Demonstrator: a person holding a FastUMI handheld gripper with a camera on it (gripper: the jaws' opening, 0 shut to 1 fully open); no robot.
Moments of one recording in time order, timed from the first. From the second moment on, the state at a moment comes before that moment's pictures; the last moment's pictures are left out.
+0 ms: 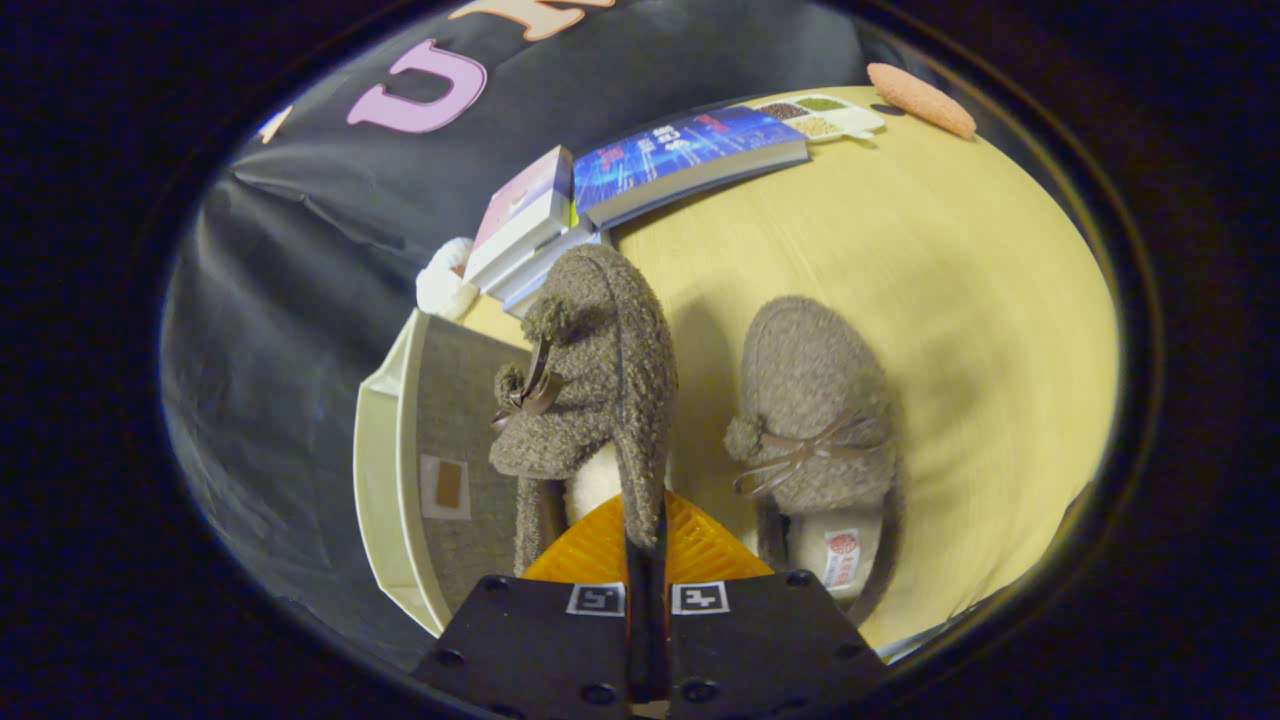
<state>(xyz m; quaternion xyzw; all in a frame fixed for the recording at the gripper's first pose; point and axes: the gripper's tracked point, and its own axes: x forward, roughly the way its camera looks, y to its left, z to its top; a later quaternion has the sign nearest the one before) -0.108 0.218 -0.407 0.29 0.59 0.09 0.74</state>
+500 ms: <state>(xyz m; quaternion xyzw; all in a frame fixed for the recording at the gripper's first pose) -0.063 0.244 -0.310 0.36 0.52 0.13 0.76</state>
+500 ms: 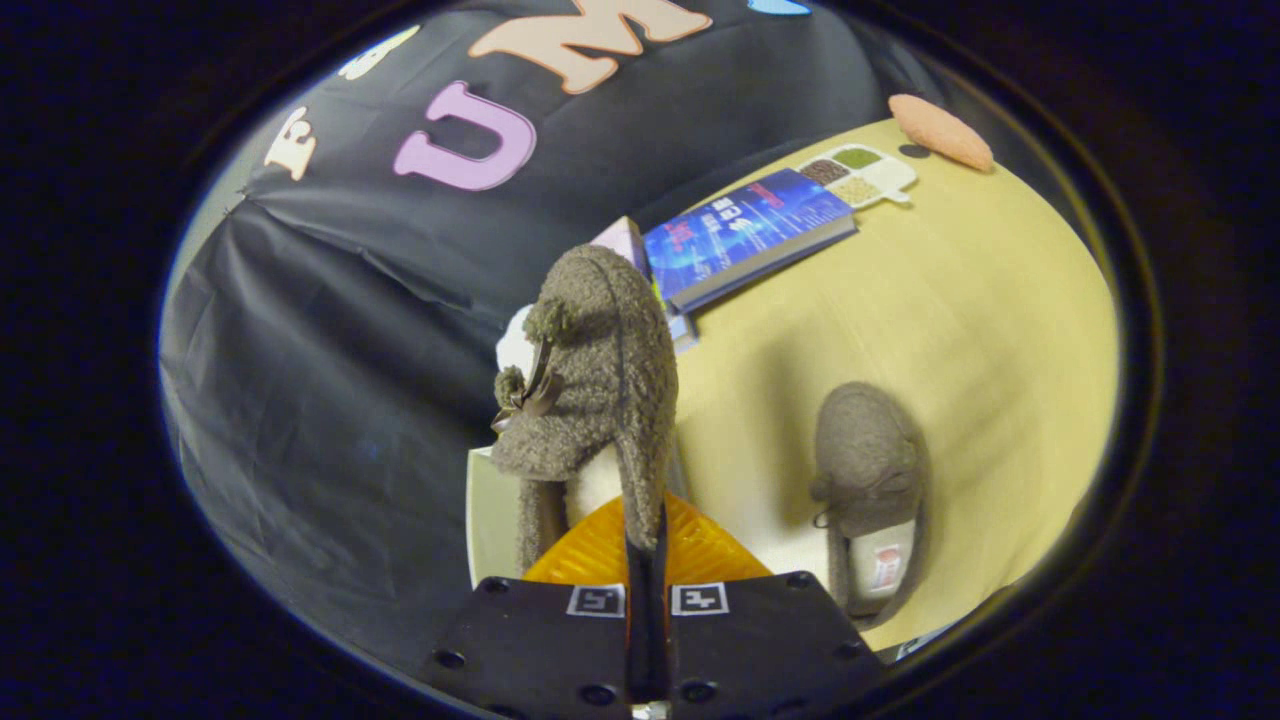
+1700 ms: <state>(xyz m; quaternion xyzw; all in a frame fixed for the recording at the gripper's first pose) -0.137 0.417 -0.314 0.30 0.57 0.22 0.73</state>
